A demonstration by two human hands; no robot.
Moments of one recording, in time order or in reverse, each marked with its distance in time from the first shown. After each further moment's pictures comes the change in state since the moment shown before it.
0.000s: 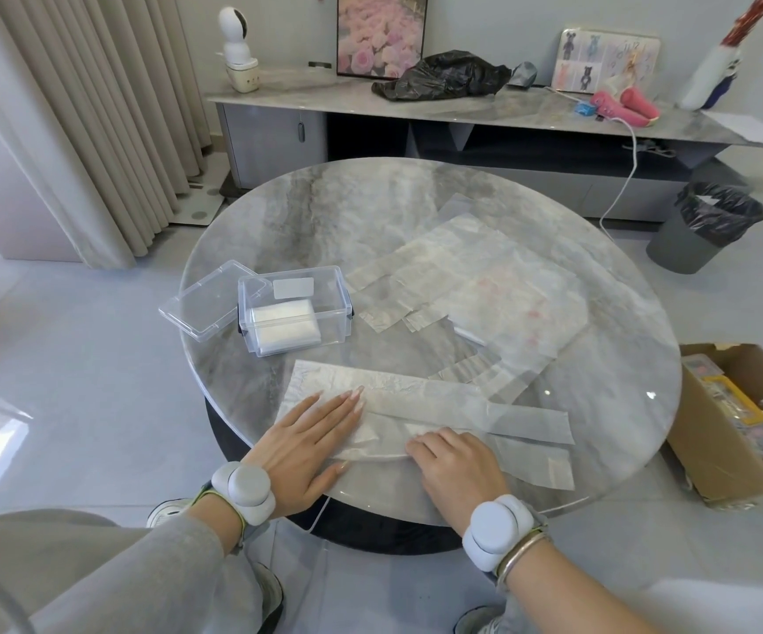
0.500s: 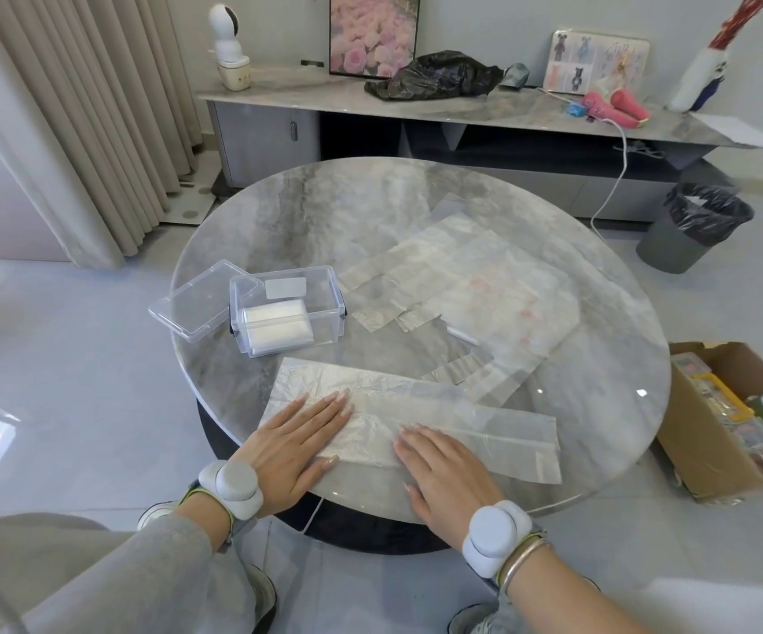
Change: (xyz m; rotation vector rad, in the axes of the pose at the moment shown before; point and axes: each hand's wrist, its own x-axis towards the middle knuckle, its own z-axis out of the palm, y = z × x) left_hand -0.004 -0.012 0.011 -0.021 -0.014 -0.012; right_hand -0.011 -0.004 -0.009 0.127 -0.179 -0.017
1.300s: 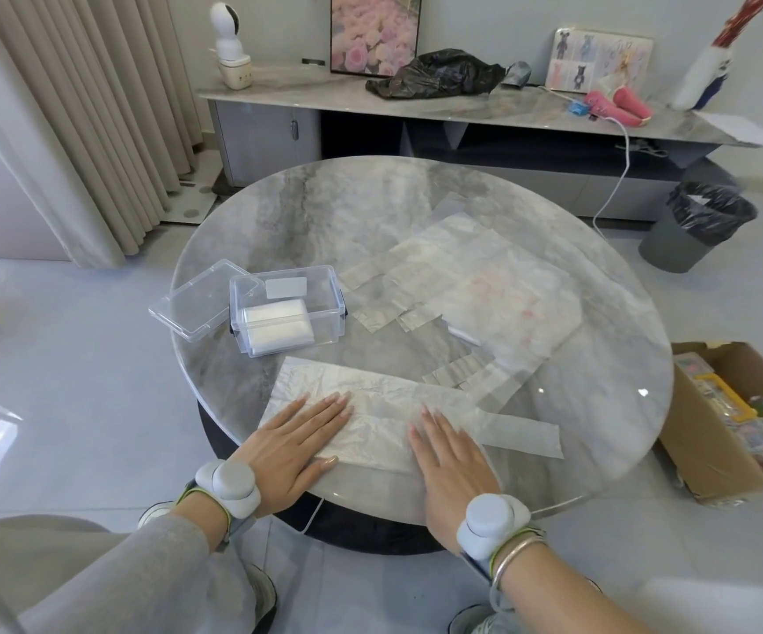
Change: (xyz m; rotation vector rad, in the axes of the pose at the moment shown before) left_hand 0.000 -0.002 0.000 -0.012 -0.023 0.017; right_hand 0.003 -0.011 -0.012 -0.010 -0.282 0.317
